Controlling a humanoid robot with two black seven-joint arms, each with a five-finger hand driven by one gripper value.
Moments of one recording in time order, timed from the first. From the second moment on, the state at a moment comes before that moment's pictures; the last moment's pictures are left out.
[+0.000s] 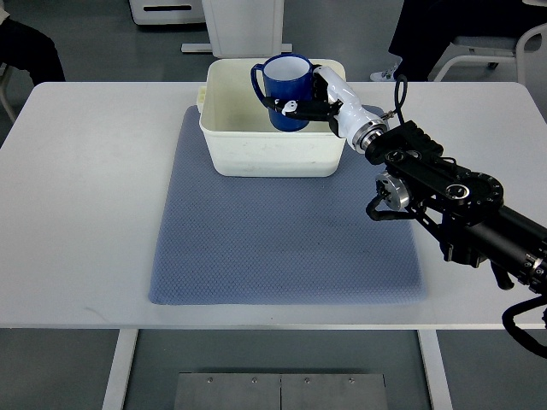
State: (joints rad) left arm -0.01 0.00 -0.59 -0.14 0.35 -0.04 -0.01; right arm 1.03 -0.02 0.44 0.73 -0.55 -0.10 0.26
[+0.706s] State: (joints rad) left arm -0.01 0.00 -0.59 -0.14 0.35 -0.04 -0.01; right arm 1.07 -0.03 0.46 0.76 -0.53 -0.09 0.26
